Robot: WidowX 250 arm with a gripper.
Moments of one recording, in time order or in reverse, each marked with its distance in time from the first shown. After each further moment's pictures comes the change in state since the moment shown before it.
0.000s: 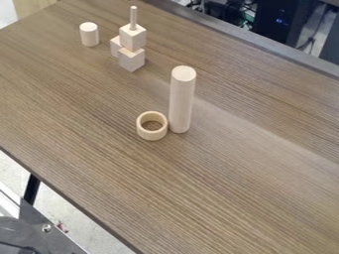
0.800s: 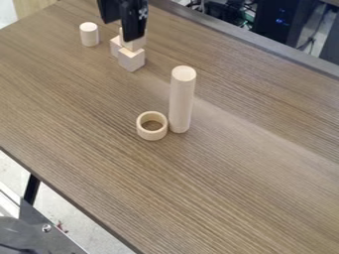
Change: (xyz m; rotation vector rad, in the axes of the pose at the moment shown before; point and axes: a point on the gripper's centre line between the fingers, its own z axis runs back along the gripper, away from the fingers) arm -0.027 -0.038 -0.039 -0.069 0.124 -0.083
